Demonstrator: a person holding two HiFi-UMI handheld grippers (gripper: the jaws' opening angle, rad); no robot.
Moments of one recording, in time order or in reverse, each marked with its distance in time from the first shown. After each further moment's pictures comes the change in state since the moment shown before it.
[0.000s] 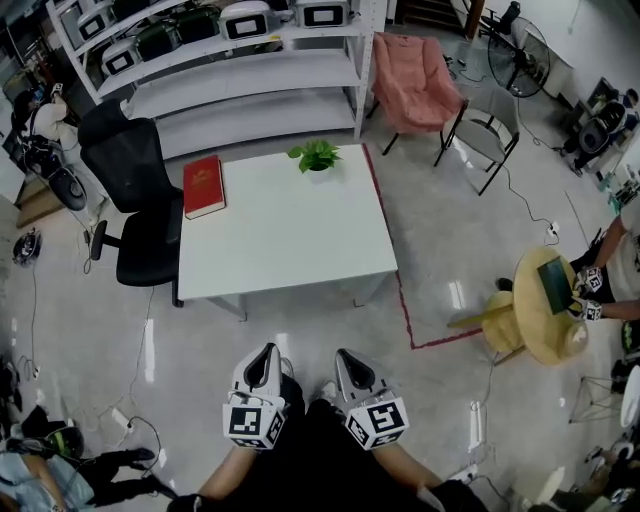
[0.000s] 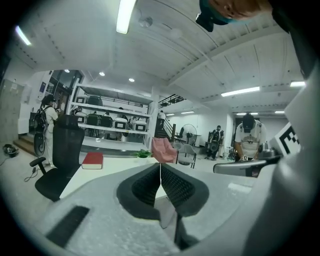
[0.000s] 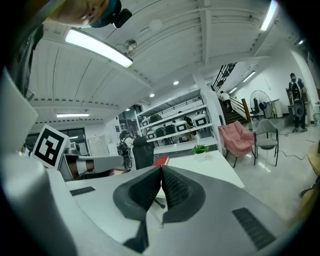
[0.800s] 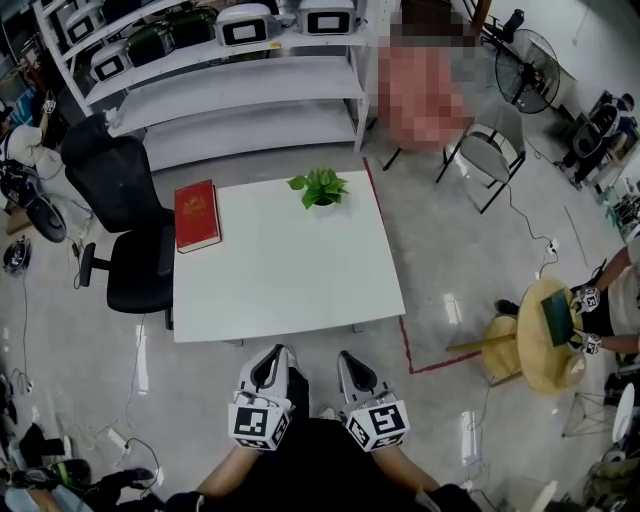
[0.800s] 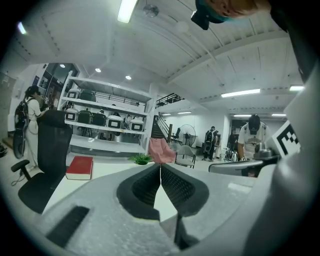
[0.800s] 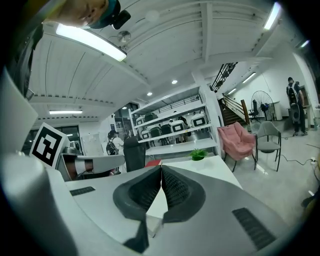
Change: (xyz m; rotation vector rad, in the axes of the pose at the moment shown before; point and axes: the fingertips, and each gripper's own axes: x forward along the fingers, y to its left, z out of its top) left arm 0.144 0.066 0.028 -0.007 -0.001 -0.064; right arm 0.142 -0.062 0.036 -0.016 0.008 -0.039
